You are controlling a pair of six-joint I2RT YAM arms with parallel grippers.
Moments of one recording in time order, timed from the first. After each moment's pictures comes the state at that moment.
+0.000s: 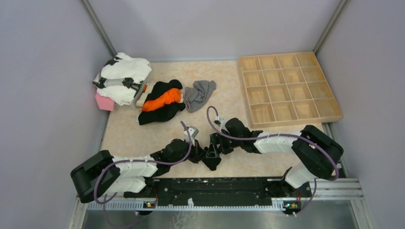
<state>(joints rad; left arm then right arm) -0.94 1.17 0.16 0.59 0.06 -0.61 0.87 1.51 0.61 0.14 -0.37 0.59</state>
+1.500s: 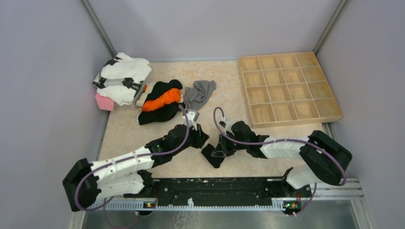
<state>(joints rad) -0.95 1.06 0.47 0.12 -0.13 -0.58 0.87 1.45 0.50 0.29 -0.38 0.64</state>
